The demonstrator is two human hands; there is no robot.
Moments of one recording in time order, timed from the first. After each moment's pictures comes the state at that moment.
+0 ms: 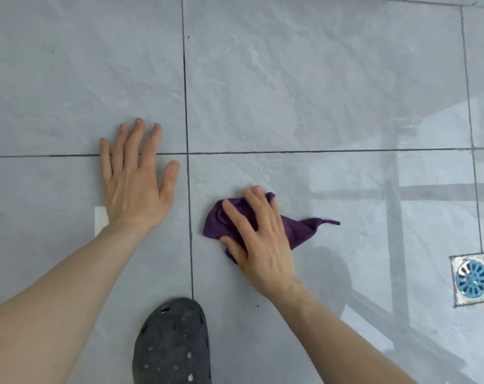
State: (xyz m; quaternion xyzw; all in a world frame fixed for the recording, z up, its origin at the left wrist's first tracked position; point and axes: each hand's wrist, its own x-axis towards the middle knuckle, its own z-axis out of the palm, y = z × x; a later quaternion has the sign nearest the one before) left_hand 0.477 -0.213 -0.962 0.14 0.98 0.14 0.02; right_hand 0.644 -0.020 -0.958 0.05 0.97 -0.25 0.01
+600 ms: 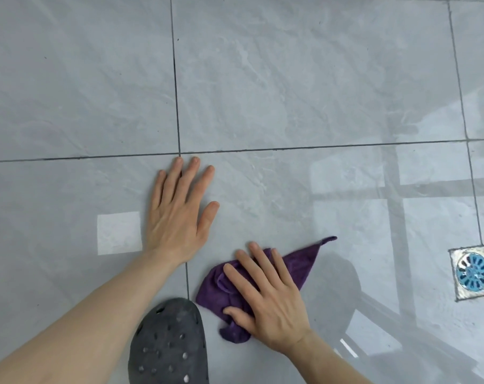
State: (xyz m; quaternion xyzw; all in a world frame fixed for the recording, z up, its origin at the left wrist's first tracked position) left_hand 0.541 -0.176 -0.973 0.28 0.95 0.11 0.07; right_hand 0.745 -0.022 -0.971 -0.07 0.98 -0.17 0.03
